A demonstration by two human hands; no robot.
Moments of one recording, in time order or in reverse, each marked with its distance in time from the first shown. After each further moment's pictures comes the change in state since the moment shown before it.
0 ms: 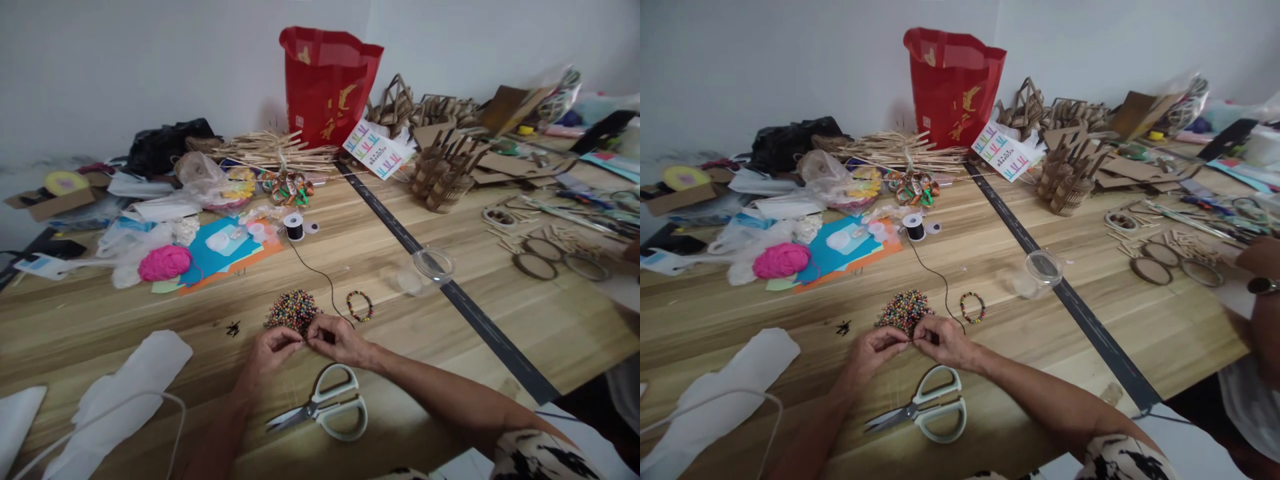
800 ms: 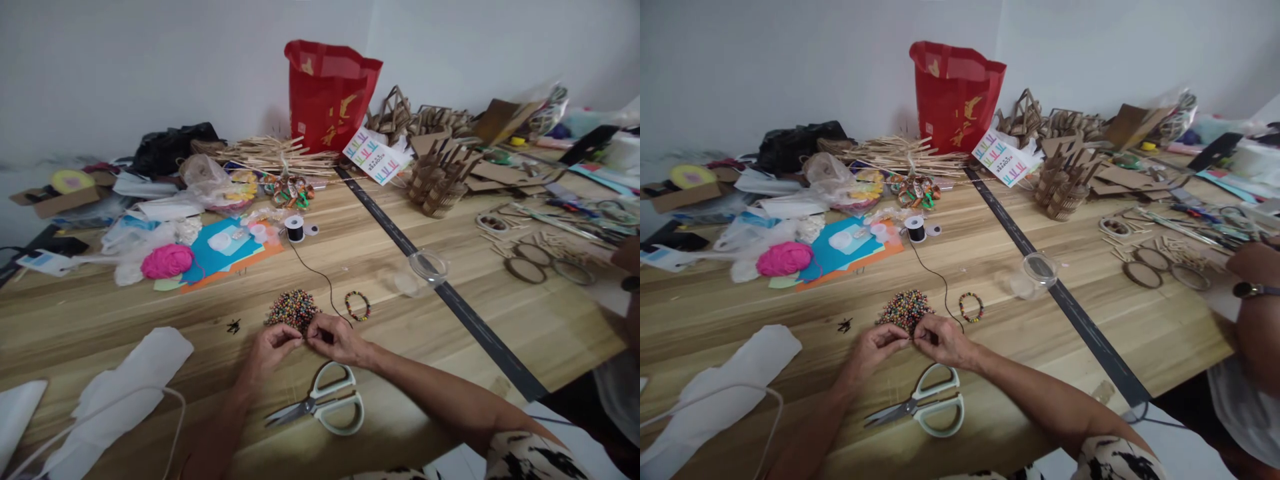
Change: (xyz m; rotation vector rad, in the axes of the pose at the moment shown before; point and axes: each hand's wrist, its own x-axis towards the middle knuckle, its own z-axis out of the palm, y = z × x) left_hand 0.001 -0.005 0.002 -0.001 -0.009 0.039; right_hand -0.001 -0.004 0.000 -0.097 -0.008 -0.066
